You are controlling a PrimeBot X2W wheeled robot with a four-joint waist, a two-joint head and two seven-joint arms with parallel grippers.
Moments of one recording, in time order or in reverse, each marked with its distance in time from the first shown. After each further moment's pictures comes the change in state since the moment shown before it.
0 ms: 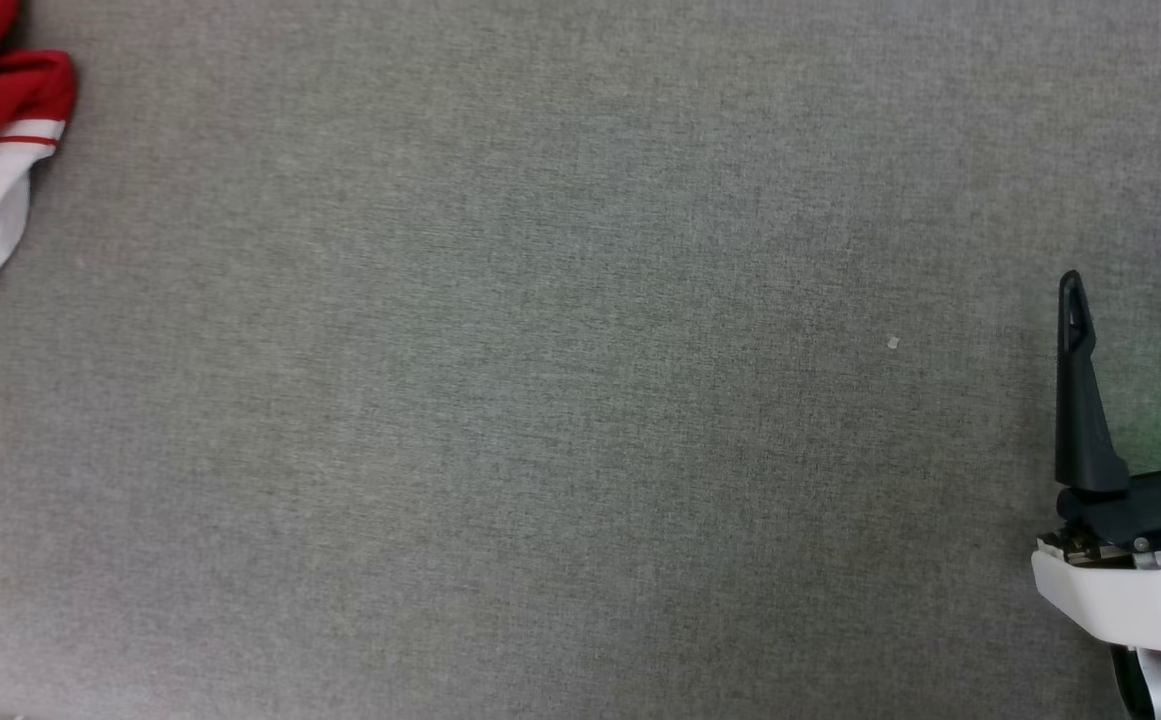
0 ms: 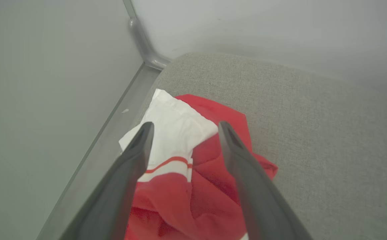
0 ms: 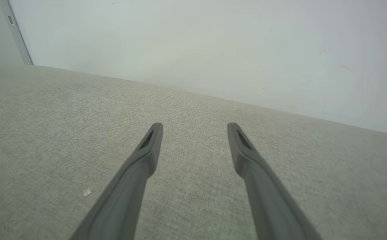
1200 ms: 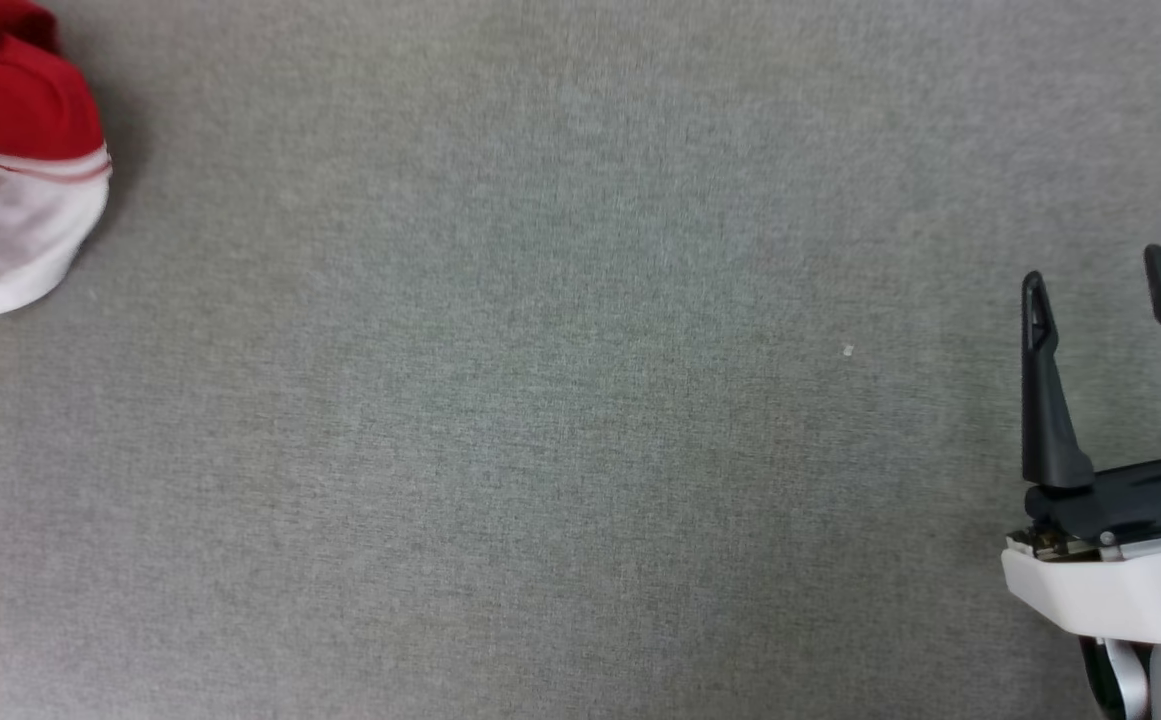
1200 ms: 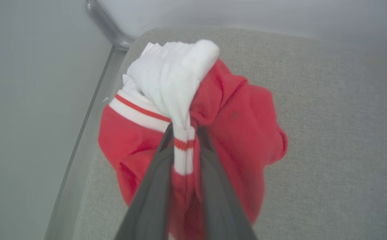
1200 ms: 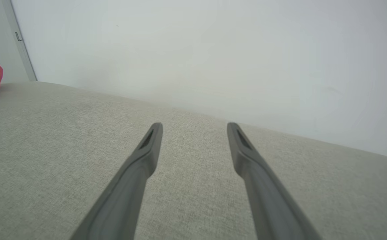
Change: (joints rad) left arm 0.000 0.120 -0.301 -0.102 -0.205 0.000 0.119; right arm -0.017 0.009 0.033 0.033 0.008 0.000 0.000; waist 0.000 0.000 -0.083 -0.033
